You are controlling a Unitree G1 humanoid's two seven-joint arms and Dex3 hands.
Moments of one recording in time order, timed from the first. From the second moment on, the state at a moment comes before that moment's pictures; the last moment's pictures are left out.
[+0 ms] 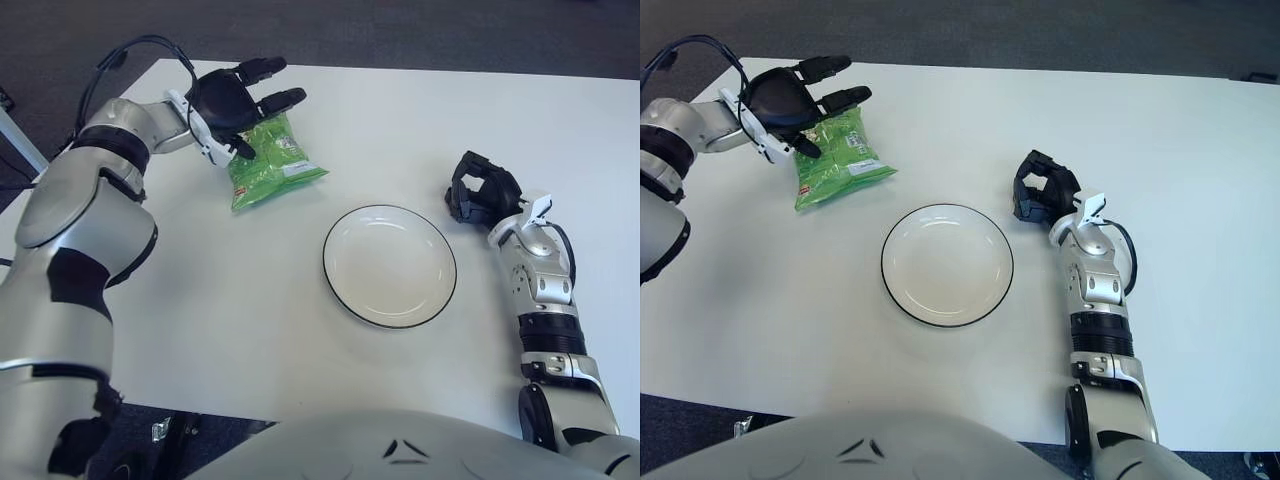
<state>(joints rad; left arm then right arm) -1.30 0.62 -0.95 1.33 1.31 -0.68 0.82 -0.29 -0.24 -0.17 0.20 0.19 0.11 0.23</state>
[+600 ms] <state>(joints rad) -1.30 0.61 -0.99 1.34 1.29 -0.73 0.73 -0.30 -0.24 -0.18 0.23 0.19 0.09 0.24</state>
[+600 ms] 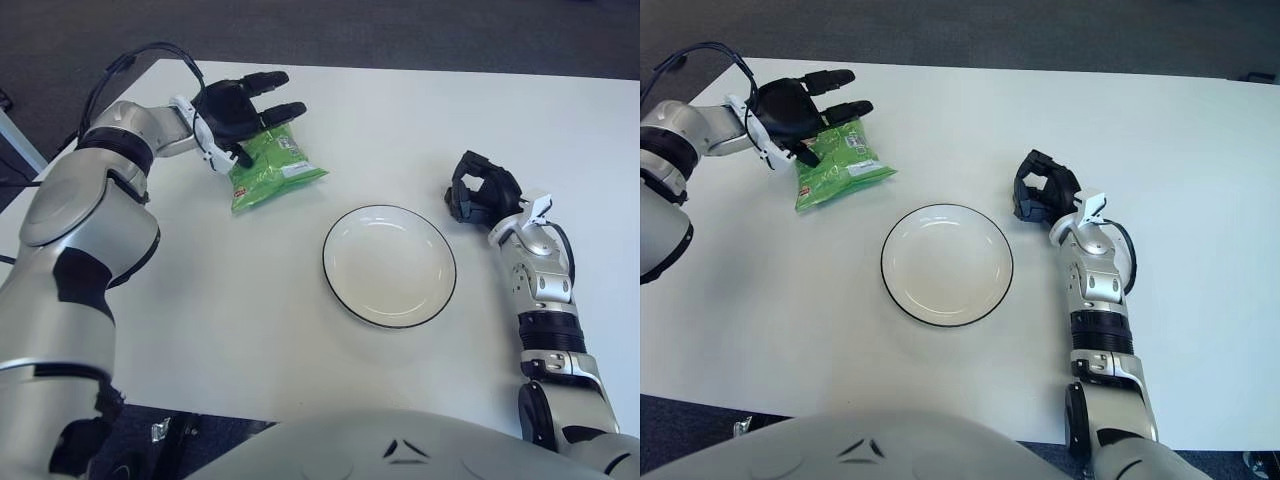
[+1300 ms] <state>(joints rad) -1.30 0.60 -1.03 1.31 1.30 -0.76 0.65 -0.30 -0.25 -0.19 0.26 0.21 0.07 0.27</state>
